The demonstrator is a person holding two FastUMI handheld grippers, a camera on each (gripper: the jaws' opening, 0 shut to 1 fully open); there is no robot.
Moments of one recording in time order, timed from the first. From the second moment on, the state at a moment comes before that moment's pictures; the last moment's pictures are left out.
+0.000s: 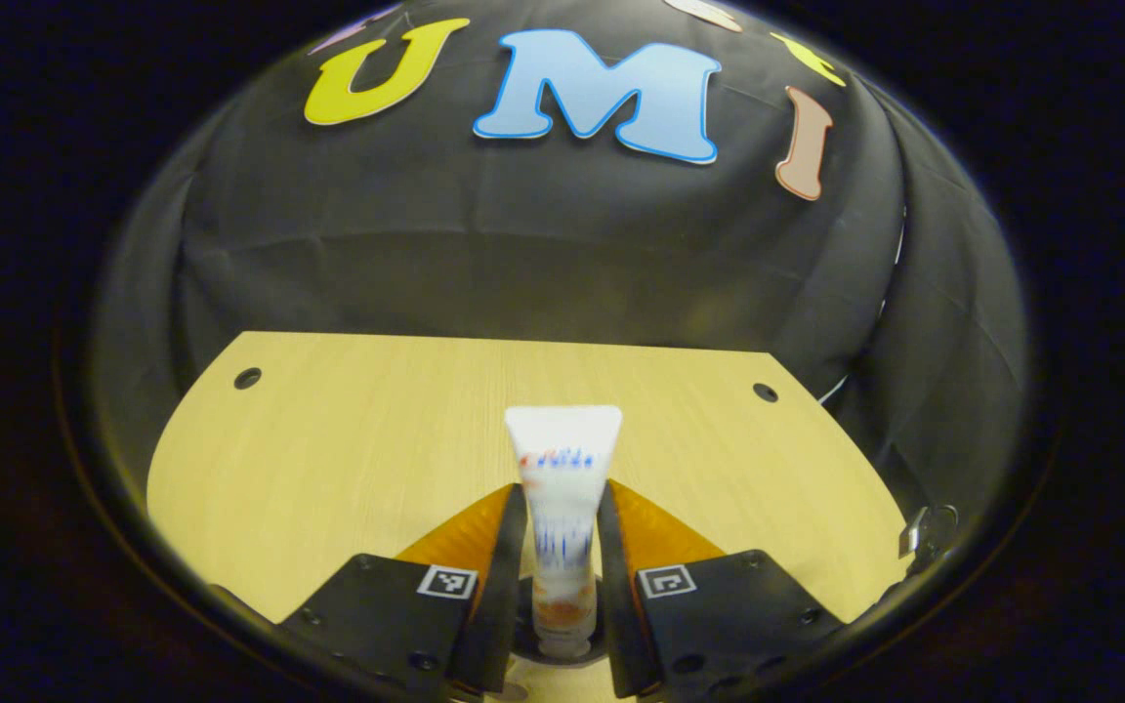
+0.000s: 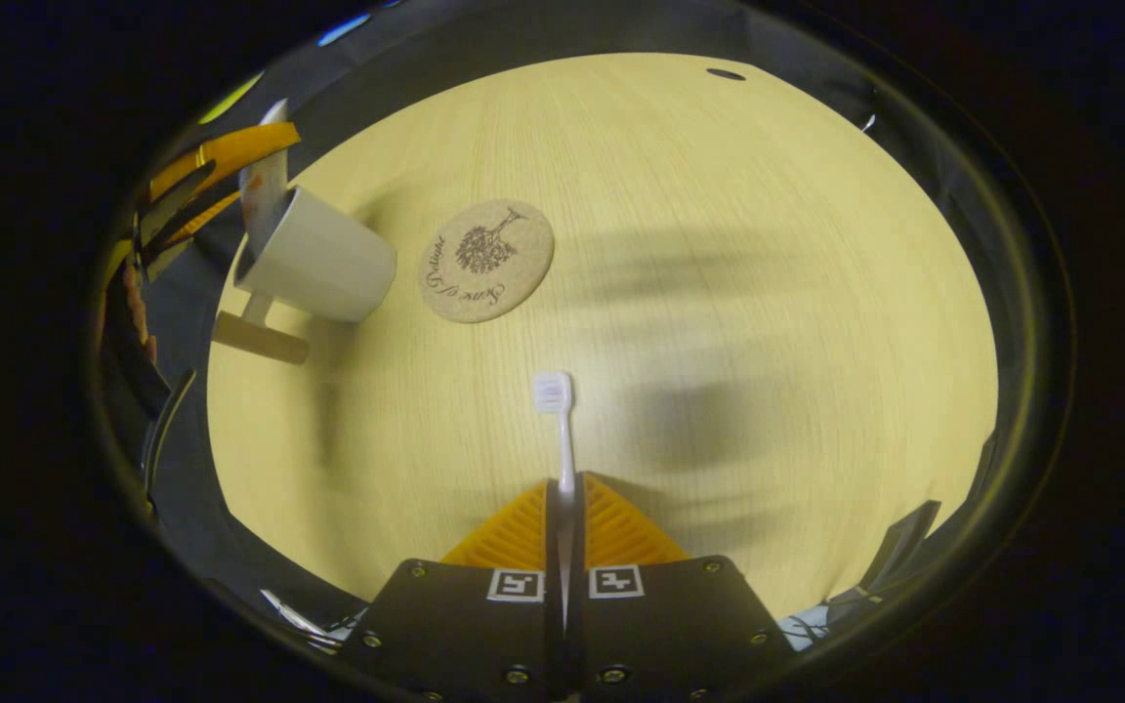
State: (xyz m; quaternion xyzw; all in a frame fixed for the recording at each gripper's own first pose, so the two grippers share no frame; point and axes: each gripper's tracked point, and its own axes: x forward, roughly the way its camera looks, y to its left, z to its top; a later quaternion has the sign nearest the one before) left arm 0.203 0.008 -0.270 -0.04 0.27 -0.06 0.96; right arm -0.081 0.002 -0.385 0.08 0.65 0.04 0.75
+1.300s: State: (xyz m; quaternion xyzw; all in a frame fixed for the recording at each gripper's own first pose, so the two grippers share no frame) left arm 0.107 0.102 -0.184 -0.03 0.21 0.01 0.98; right arm 0.065 0.058 -0.251 0.14 0.49 0.08 0.86
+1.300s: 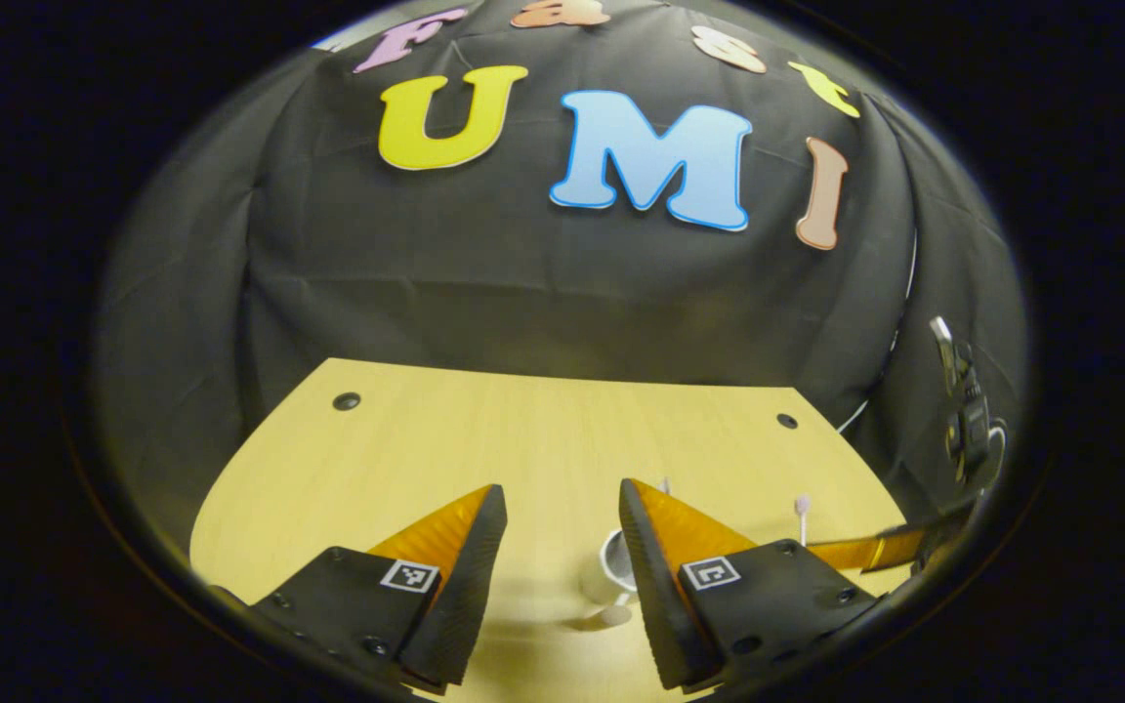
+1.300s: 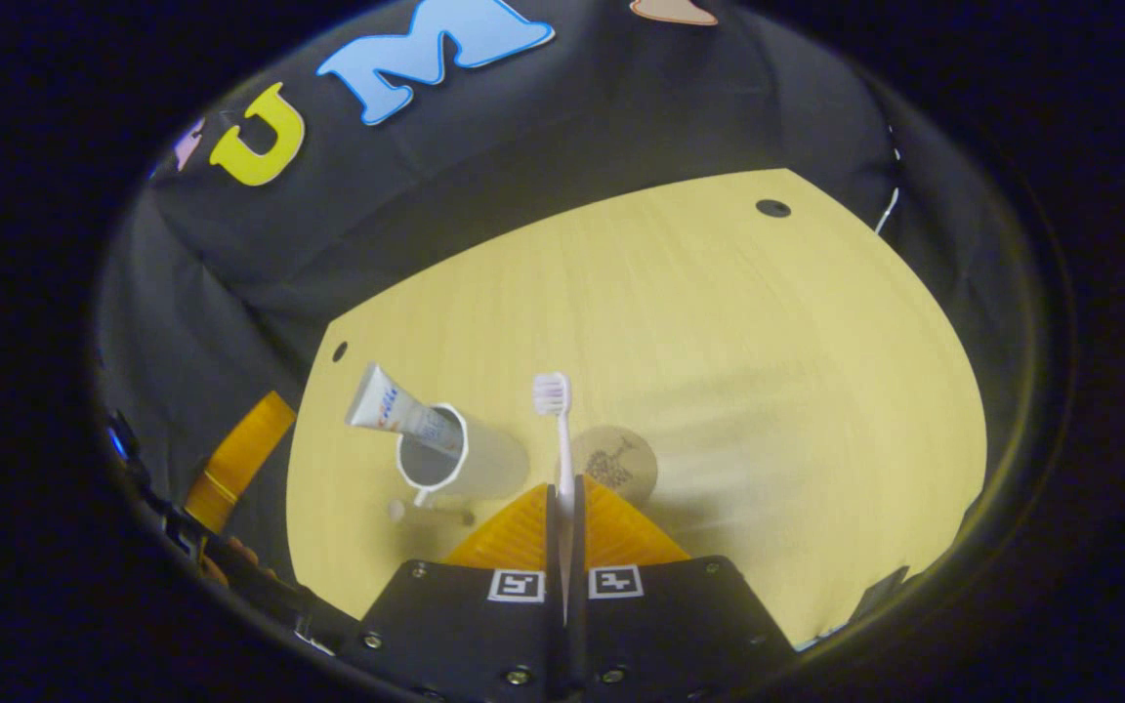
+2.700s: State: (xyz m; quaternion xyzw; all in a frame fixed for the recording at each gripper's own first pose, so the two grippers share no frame) left arm 0.019 0.194 -0.203 -0.02 0.27 0.03 0.96; right arm 0.126 0.149 -0.262 0.14 0.31 0.08 0.94
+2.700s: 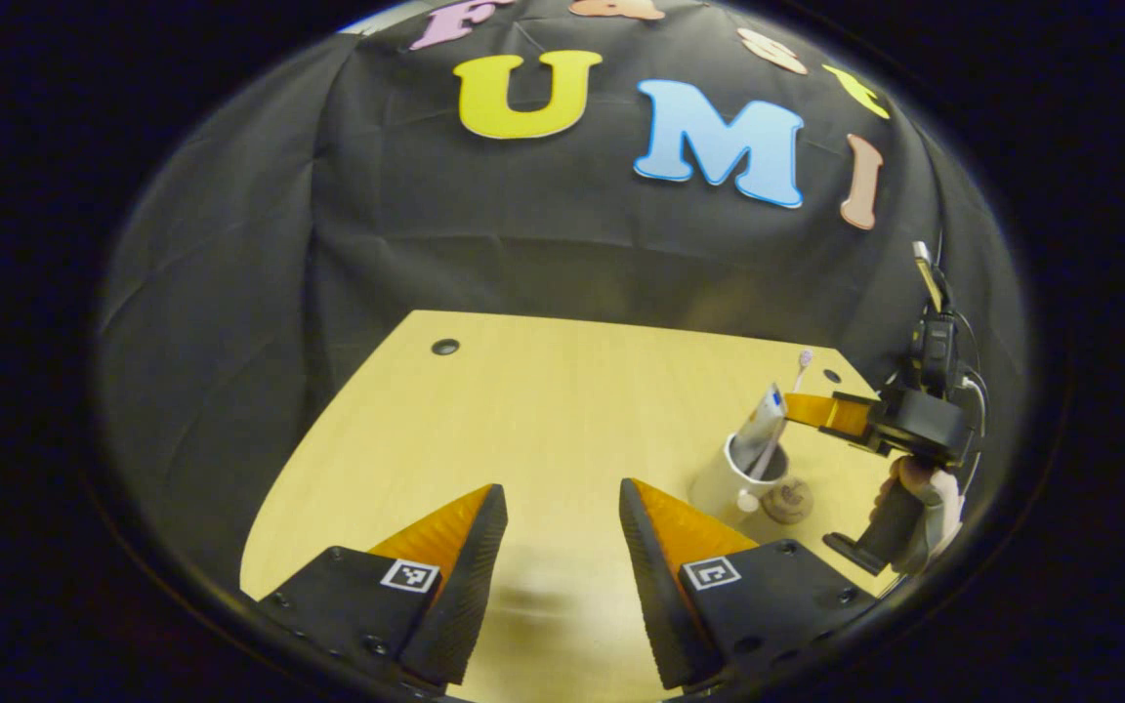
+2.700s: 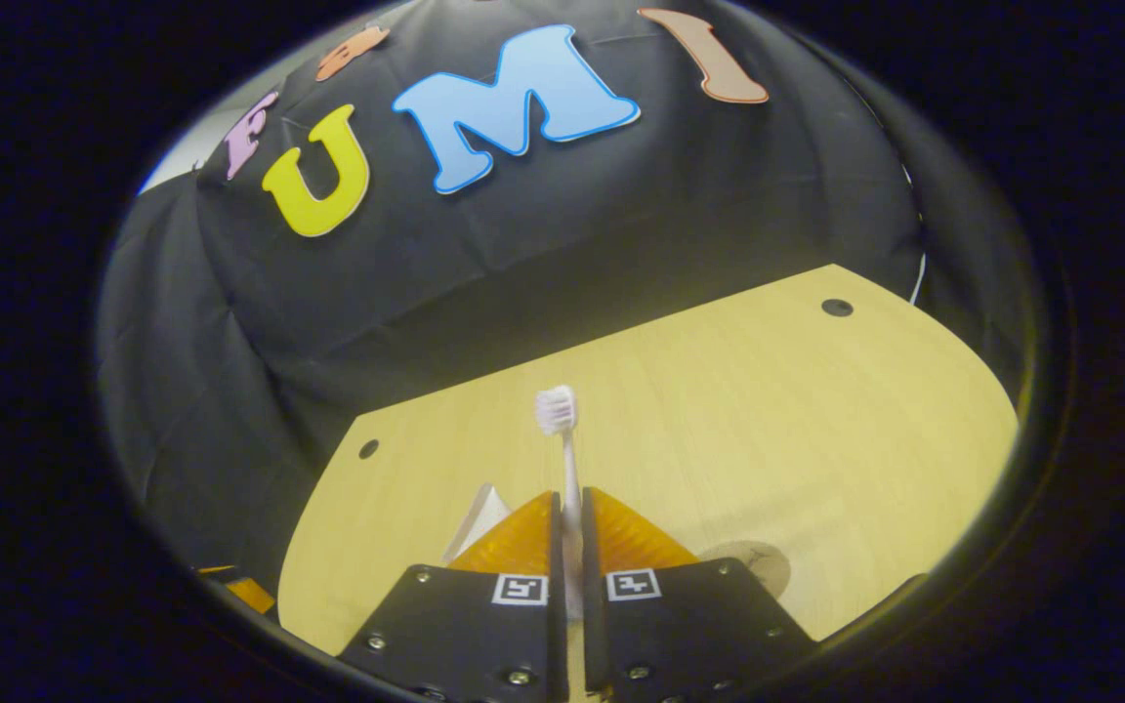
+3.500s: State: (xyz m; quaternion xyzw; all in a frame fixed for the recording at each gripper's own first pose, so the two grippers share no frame) left arm 0.069 0.067 -0.256 0.02 0.36 -0.16 0.92; right arm 0.072 0.143 -0.258 0.14 0.33 0.11 0.92
